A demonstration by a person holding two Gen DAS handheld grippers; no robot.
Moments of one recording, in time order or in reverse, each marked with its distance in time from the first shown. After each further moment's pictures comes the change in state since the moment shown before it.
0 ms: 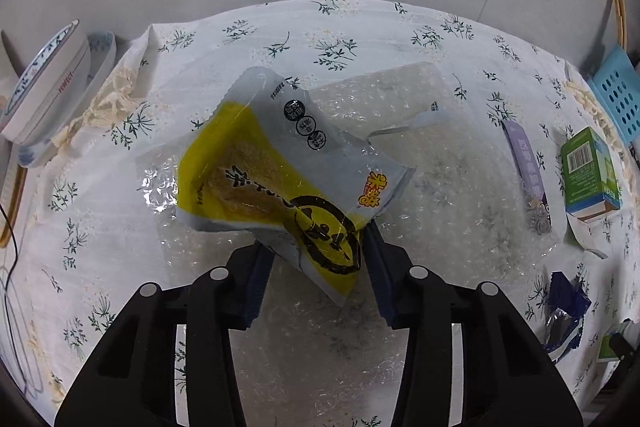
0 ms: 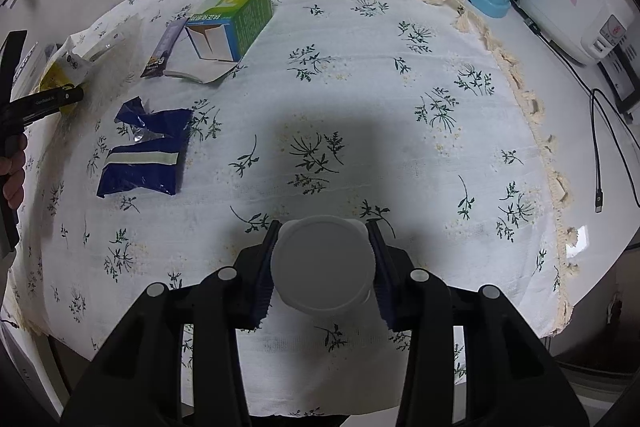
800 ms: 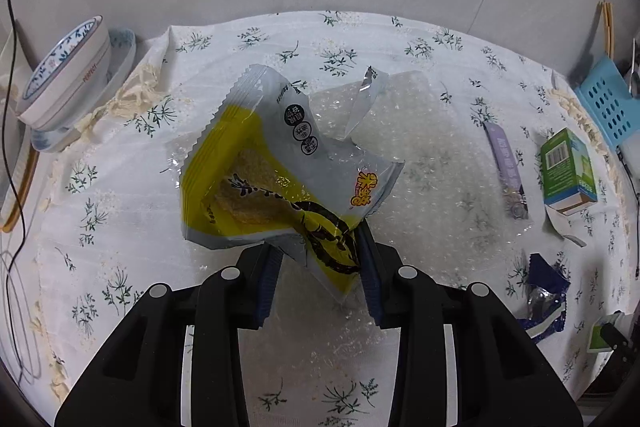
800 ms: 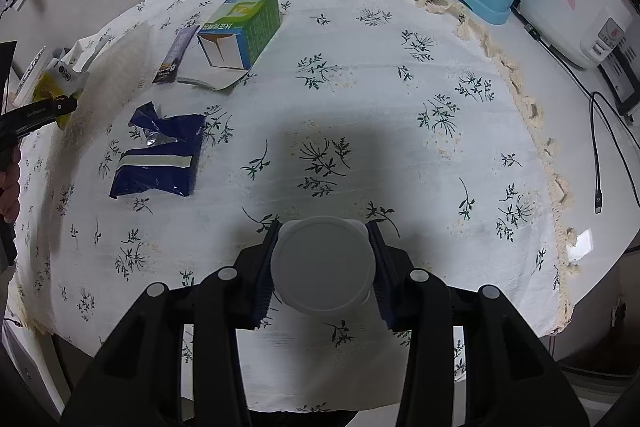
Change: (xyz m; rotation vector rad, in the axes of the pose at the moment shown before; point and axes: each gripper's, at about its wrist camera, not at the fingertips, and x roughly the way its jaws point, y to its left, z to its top) left arm -0.038 0.011 -0.025 -0.032 -0.035 -0.026; right arm -0.012 0.002 -0.001 0.000 -0.037 0.019
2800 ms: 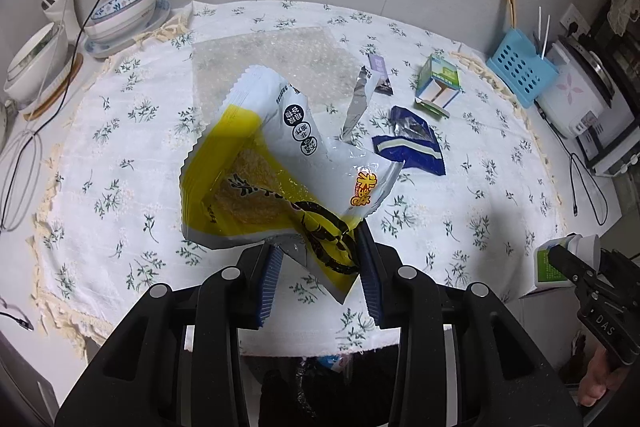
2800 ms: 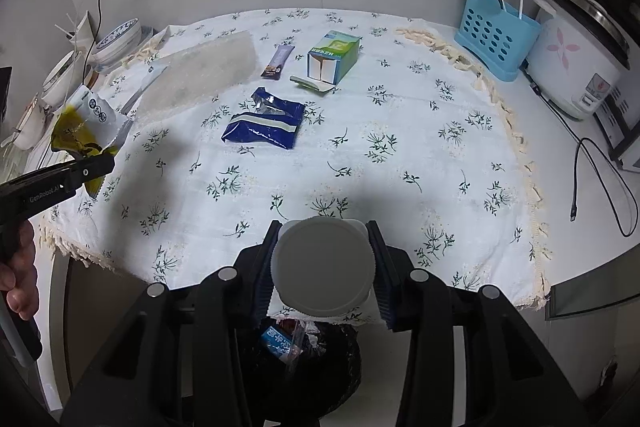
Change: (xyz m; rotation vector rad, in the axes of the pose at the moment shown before) left arm -0.148 -0.062 -0.170 -0.064 -0.038 -0.101; right arm -0.102 0.031 -0.082 -0.172 -0.152 0.082
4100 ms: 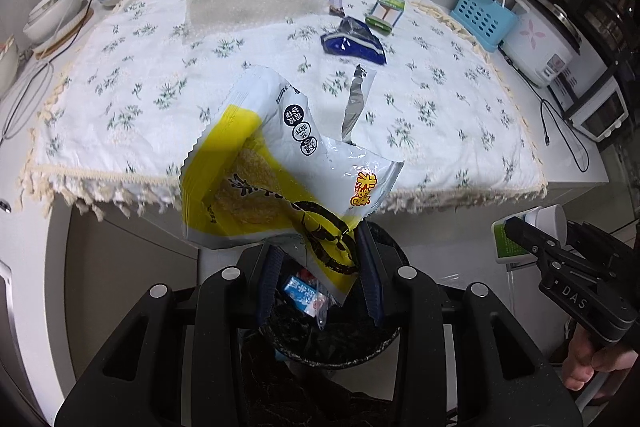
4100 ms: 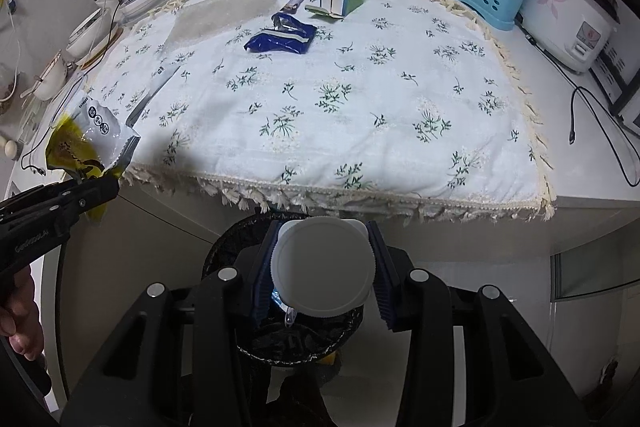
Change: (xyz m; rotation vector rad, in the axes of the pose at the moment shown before) left arm -0.043 -0.054 -0.144 -0.011 0.042 -0.027; right arm -0.026 -0.011 -0.114 -0.038 0.067 0.044
